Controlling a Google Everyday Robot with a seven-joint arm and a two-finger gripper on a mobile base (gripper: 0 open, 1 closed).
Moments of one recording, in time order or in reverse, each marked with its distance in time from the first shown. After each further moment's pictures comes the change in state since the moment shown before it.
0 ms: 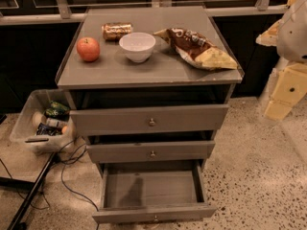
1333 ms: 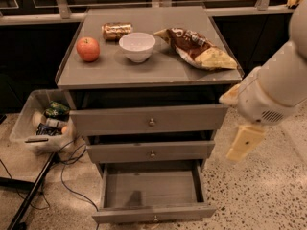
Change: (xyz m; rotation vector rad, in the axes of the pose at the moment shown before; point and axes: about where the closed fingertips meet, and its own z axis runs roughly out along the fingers) arm -0.008 0.058 0.104 -0.125 -0.079 -0.057
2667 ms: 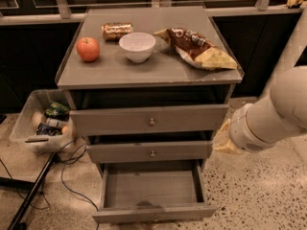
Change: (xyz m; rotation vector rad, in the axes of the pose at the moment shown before) arm 0.033 -0.002 0.088 0.097 -0.047 0.068
